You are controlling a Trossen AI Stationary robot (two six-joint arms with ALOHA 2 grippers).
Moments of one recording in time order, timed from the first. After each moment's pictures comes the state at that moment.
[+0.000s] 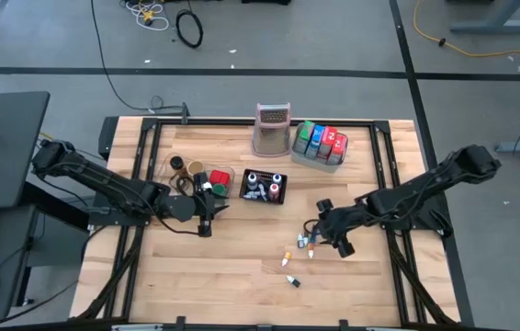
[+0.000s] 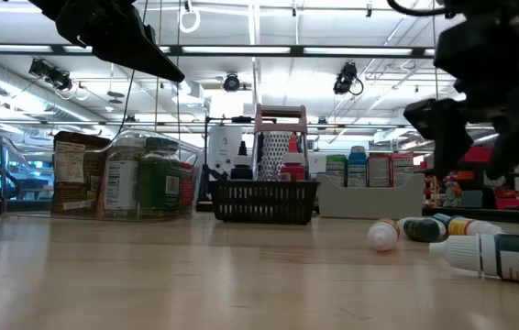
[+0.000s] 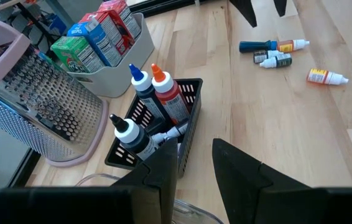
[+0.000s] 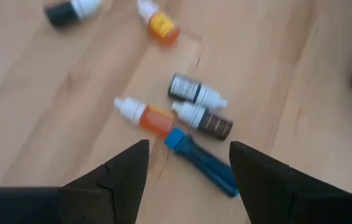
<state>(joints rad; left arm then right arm) -0.34 1.12 0.68 -0.14 -0.58 0.01 0.34 1.23 0.55 -0.25 0.01 -0.09</state>
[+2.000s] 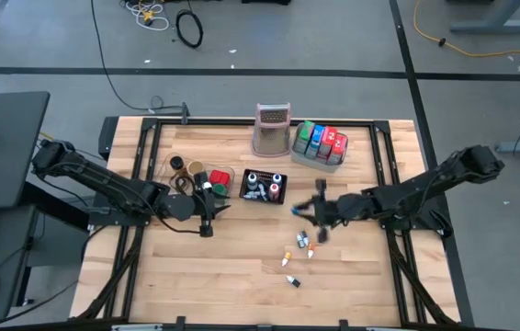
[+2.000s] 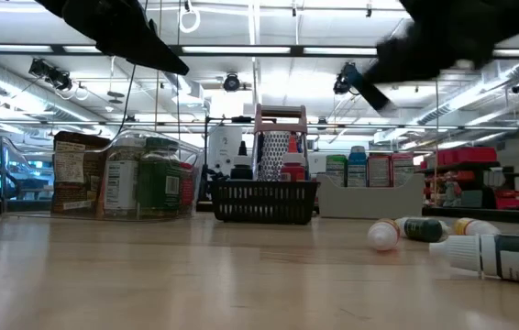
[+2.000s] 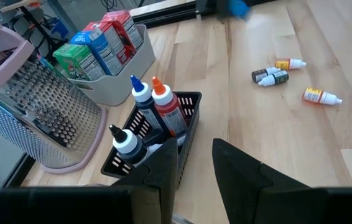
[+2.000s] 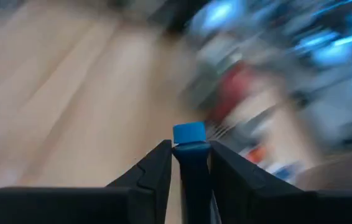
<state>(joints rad) -0.34 1.12 0.68 -0.09 -0.58 -0.01 0.30 1.19 0.54 0.13 0.31 -0.22</state>
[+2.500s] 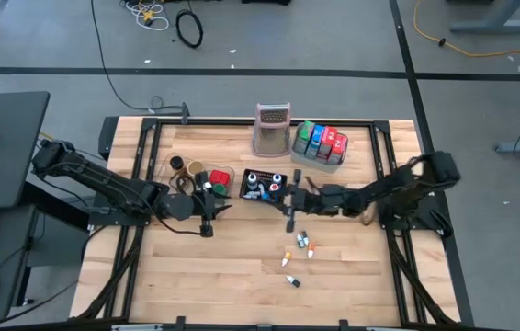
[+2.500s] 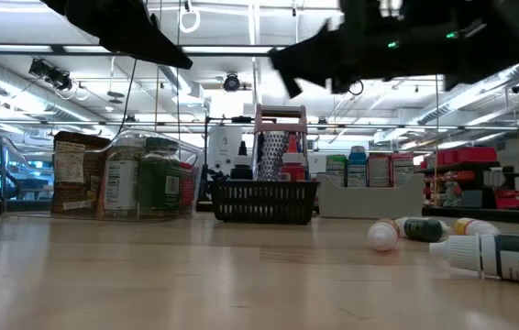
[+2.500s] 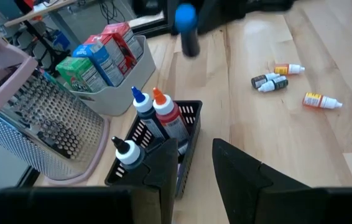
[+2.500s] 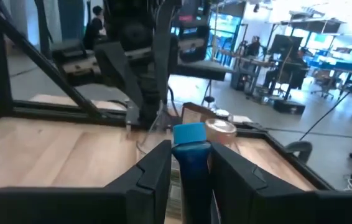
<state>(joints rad) -0.34 1.12 0.68 -0.05 -0.58 0.04 0.16 1.61 0.58 1.03 0.28 -0.17</state>
